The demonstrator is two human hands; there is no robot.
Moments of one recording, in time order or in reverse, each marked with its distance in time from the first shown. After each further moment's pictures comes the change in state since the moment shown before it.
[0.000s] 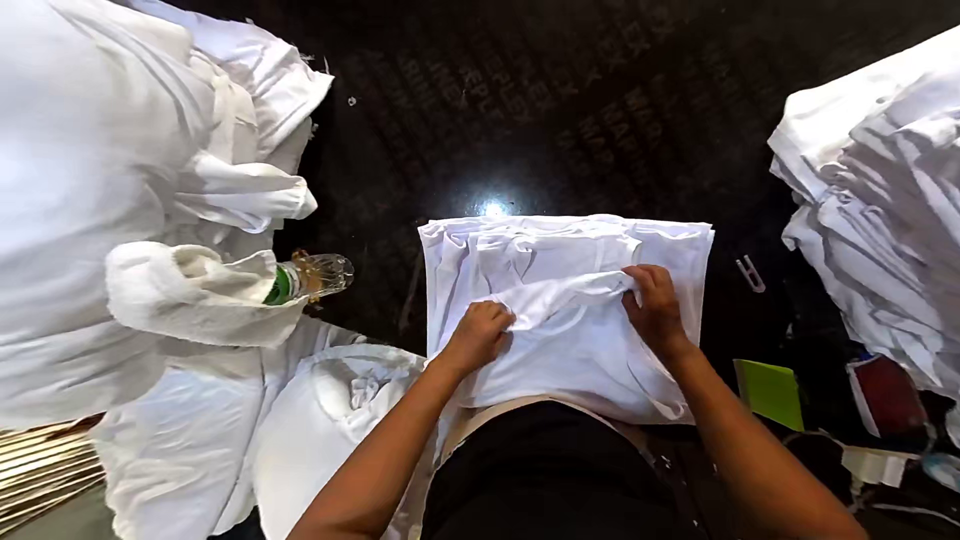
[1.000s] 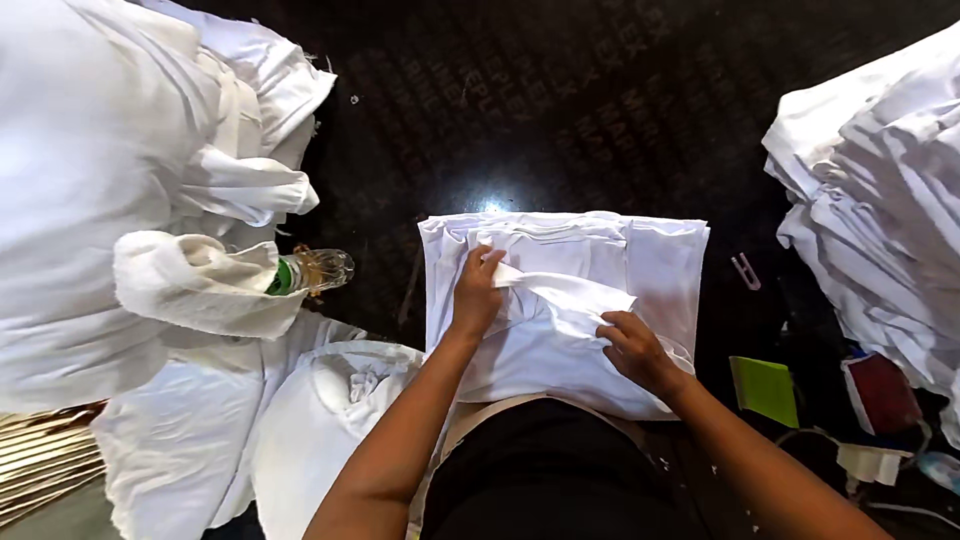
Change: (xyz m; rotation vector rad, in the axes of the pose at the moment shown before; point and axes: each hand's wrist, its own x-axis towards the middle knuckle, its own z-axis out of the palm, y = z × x) left_hand 0.051 0.018 -0.020 -0.034 0.417 -0.328; right_hand -0.055 -0.010 0.003 0.137 -0.120 -0.387
